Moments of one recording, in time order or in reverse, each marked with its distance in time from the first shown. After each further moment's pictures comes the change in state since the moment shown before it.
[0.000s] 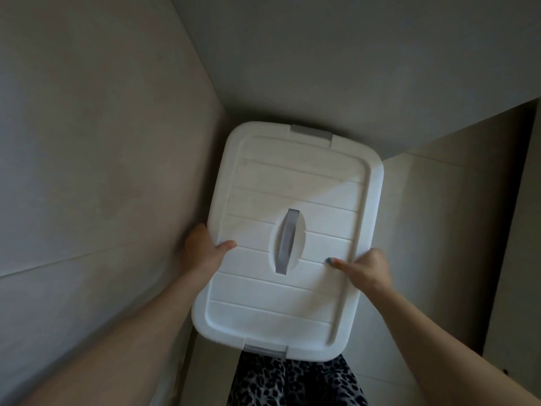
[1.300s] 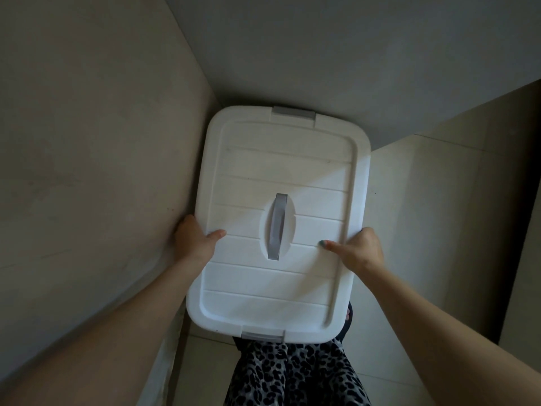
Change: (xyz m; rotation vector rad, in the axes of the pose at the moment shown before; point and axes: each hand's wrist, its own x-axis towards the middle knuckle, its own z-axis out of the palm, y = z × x) left_hand 0.041 -0.008 0.046 -0.069 0.014 -0.074; right_hand 0.048 -0.012 0.037 0.008 0.001 -0.019
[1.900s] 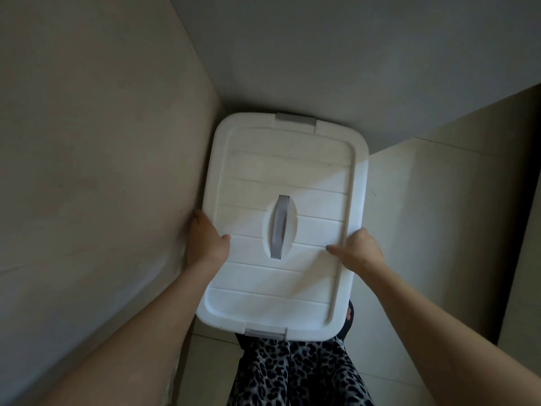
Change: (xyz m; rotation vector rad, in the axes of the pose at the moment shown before) left_hand -0.016 0.015 -0.004 0.100 -0.020 0.047; right_hand -0.013 -0.015 -0.007 -0.196 -0.098 0.006
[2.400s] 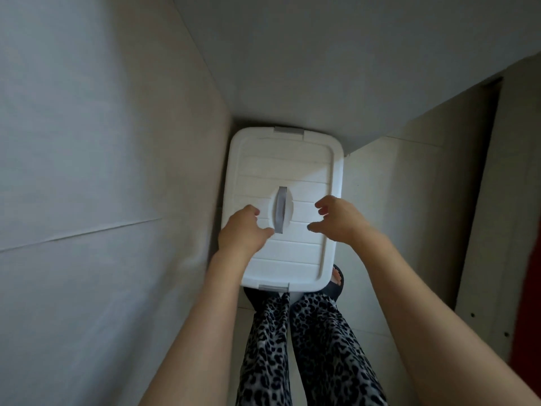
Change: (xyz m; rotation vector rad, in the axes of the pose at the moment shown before) left_hand -0.139 0.066 -0.119 0.015 -0.315 0.199; right_hand -0.167 -0.052 -0.101 -0.057 -0.164 -0.371
